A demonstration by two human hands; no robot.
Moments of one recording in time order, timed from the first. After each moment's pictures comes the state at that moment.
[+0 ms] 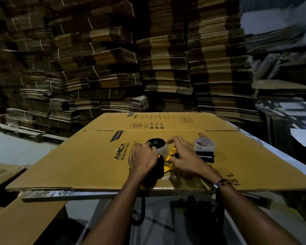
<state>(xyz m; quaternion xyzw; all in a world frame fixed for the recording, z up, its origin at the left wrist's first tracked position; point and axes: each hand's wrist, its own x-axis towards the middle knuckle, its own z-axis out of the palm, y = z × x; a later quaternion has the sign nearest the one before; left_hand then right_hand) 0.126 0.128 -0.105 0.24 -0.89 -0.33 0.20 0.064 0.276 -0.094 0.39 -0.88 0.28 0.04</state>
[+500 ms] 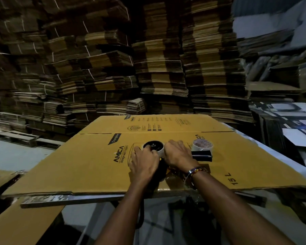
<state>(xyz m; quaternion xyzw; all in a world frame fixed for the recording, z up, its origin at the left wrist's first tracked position) 0.131 0.136 -0.110 0.26 -0.89 -0.32 0.21 0.074 0.238 -0.081 0.29 -0.95 0.08 0.09</state>
